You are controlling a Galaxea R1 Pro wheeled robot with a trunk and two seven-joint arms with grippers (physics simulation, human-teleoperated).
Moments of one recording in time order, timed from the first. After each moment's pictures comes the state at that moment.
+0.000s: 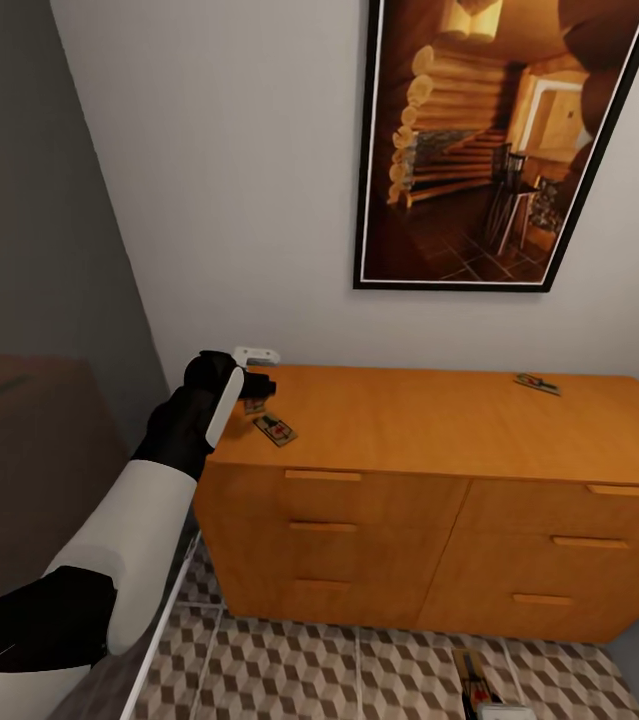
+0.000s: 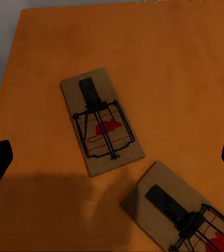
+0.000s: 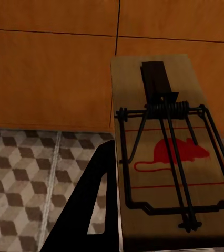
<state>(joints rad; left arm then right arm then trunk) -1.10 -0.15 -0.12 -0.98 0.07 1.01 0.18 -0.33 -0.03 -0.01 -0.02 0.01 -0.79 -0.03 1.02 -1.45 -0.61</state>
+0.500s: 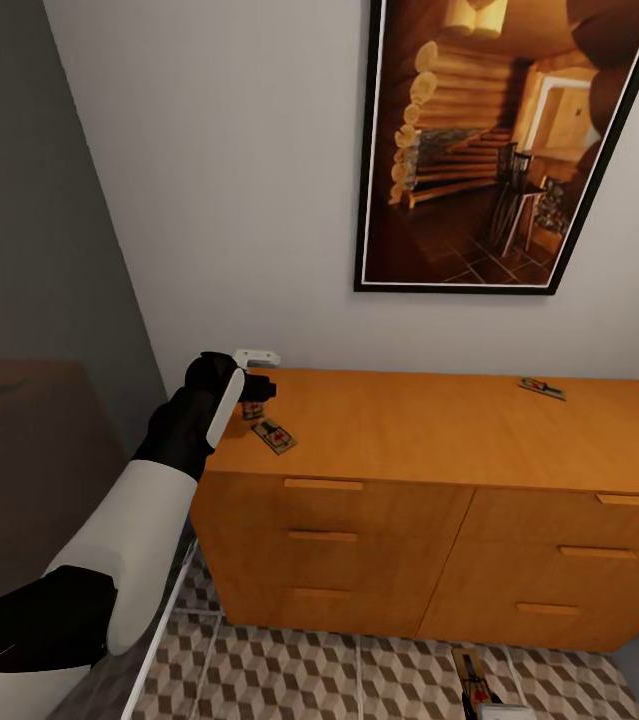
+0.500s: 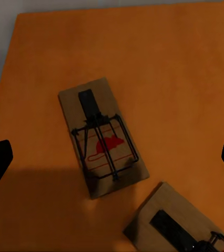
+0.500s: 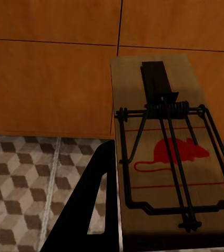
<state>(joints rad) -1.10 -0.15 -0.12 -0.96 0.07 1.01 0.18 -0.33 -0.03 -0.01 -0.02 0.01 -0.79 -0.03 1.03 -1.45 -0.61</state>
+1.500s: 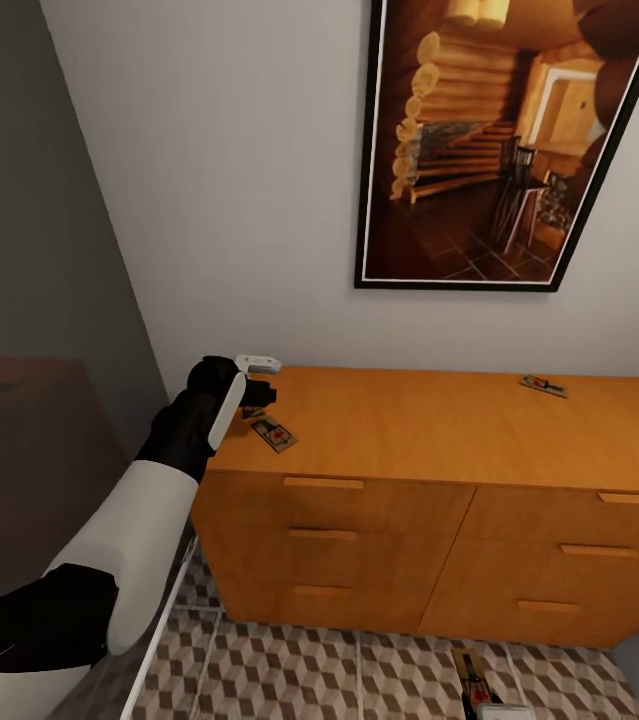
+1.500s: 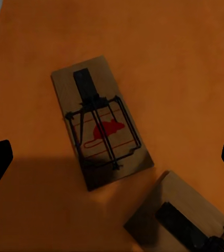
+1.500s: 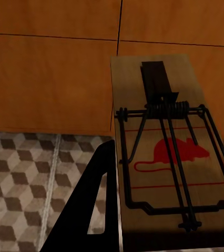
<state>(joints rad) -1.10 -0.15 -0.12 -0.93 0.07 1.01 0.18 -0.33 -0.03 -0.01 -0.02 0.01 -0.79 -0.03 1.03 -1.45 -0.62</state>
